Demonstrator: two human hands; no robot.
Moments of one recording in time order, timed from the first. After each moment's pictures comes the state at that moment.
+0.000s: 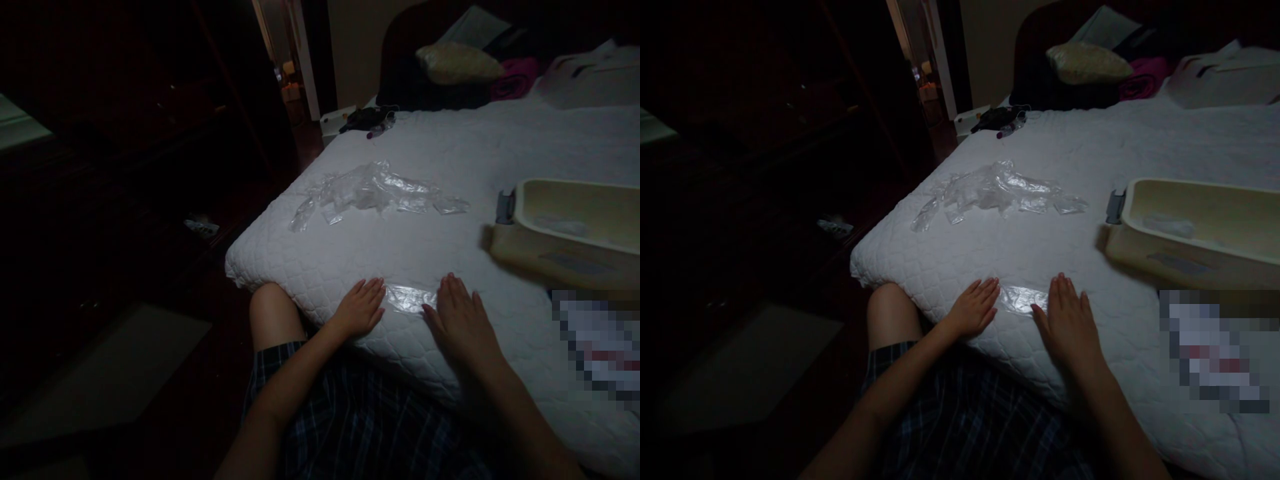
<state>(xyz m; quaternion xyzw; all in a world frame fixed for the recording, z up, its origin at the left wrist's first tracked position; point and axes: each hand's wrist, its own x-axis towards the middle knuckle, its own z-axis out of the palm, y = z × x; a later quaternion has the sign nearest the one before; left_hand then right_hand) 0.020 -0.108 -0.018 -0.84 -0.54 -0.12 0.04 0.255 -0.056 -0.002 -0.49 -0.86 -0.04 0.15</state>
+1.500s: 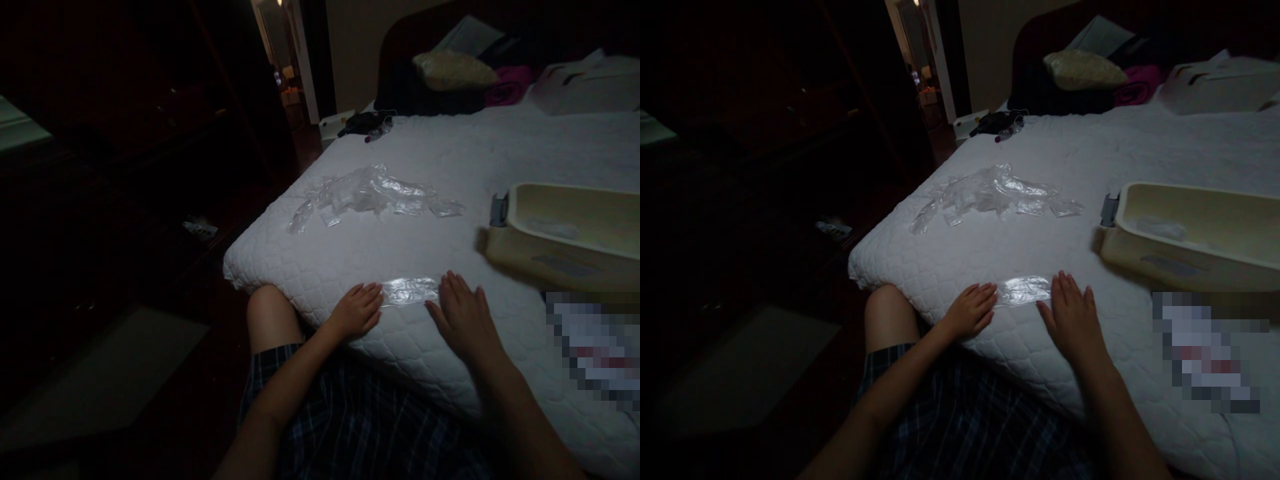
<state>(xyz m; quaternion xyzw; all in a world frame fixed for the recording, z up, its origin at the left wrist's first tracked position) 0.014 -0.108 -0.025 -0.85 -0.49 -0.16 0.09 0.270 -0.035 -0.007 -0.44 -0.86 -0.08 0.23</state>
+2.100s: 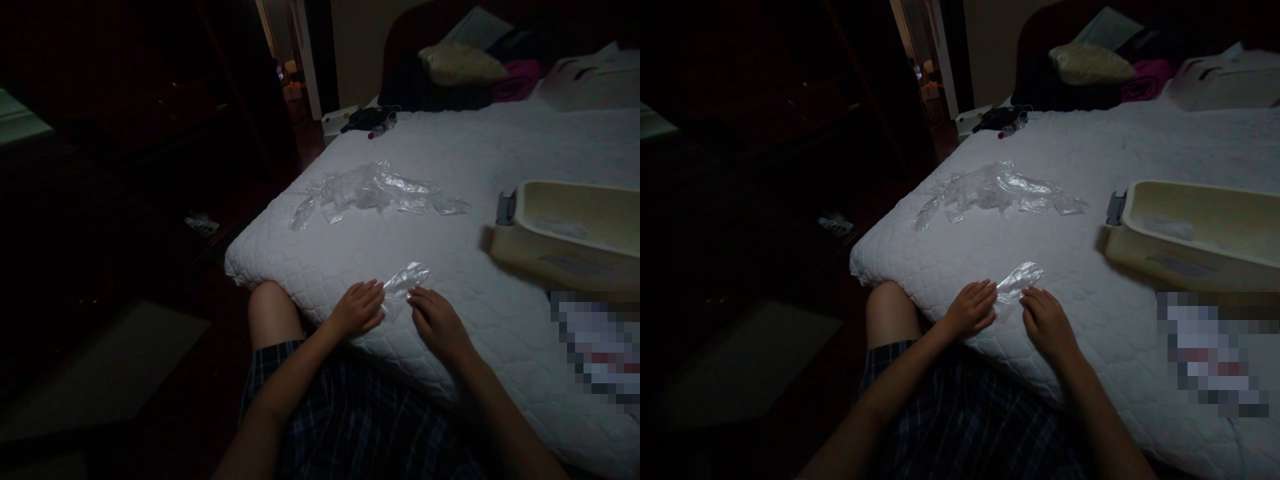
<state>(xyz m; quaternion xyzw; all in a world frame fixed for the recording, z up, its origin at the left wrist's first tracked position) 0.012 -0.110 -0.029 -0.85 -0.49 -0.18 0.11 0.244 -0.043 -0.023 -0.31 -0.89 0.09 0.33</state>
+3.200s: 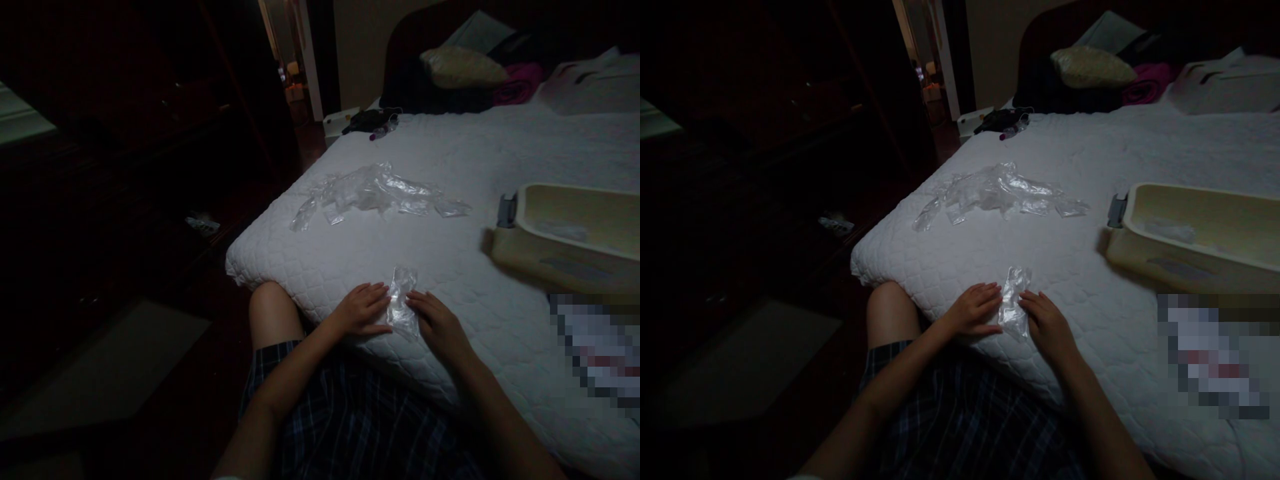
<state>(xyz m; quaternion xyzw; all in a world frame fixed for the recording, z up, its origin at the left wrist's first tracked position) 0.009 -0.106 -0.019 -0.88 -0.43 -0.20 0.05 0.244 -0.042 -0.031 -0.30 -0.88 0.12 0.35</state>
